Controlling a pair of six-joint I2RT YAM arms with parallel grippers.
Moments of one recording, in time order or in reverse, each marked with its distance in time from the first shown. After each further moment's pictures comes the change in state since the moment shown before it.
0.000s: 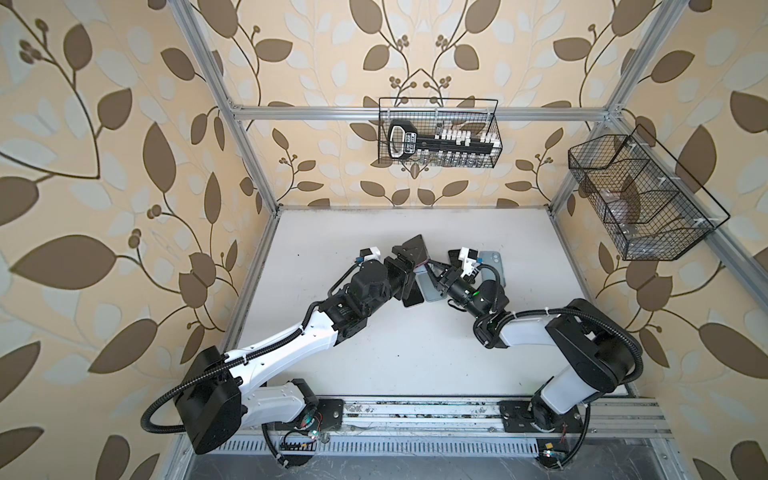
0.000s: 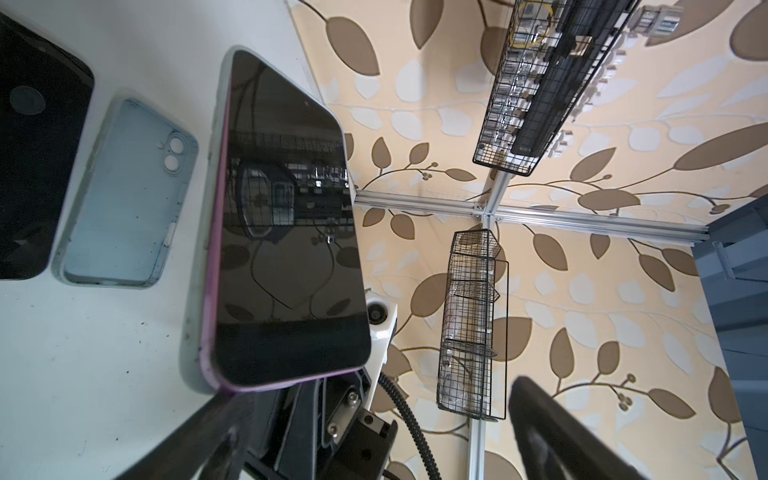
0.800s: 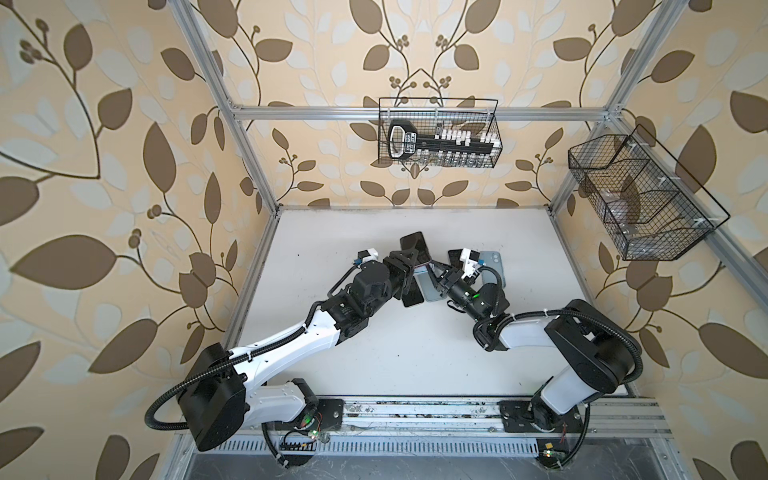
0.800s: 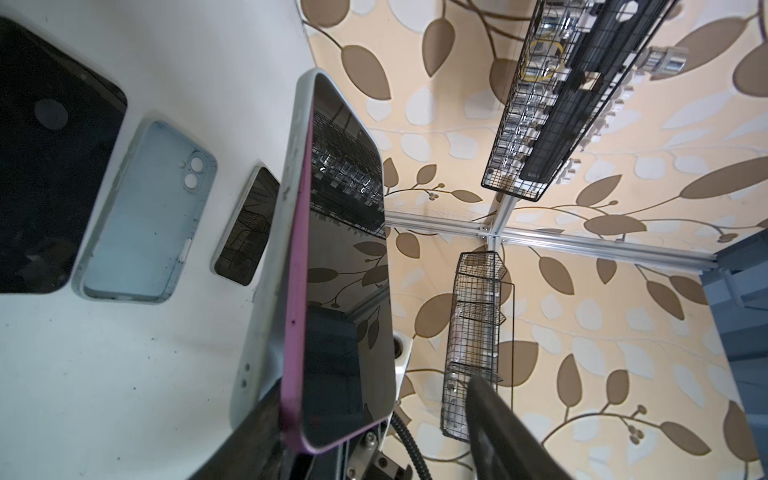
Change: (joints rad) left arm 0.001 0.021 -0.002 0.002 -0.050 -0.021; right arm 0.019 0.000 -0.011 0.052 0.043 -0.006
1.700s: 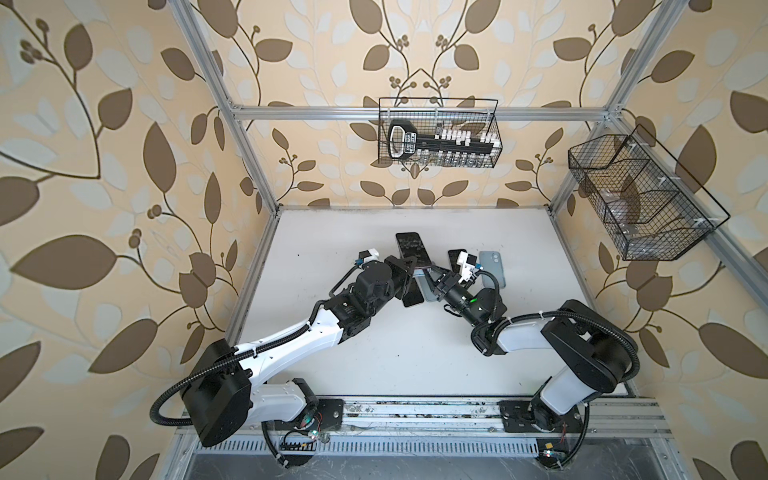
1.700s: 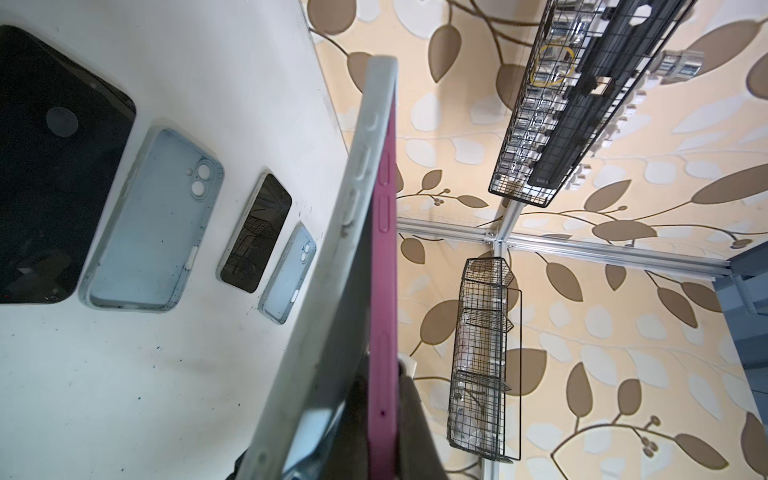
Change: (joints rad) left arm 0.000 0.027 0.002 0.013 -0.011 0.006; right arm 0.053 0.014 -0.015 0.036 0.055 0.001
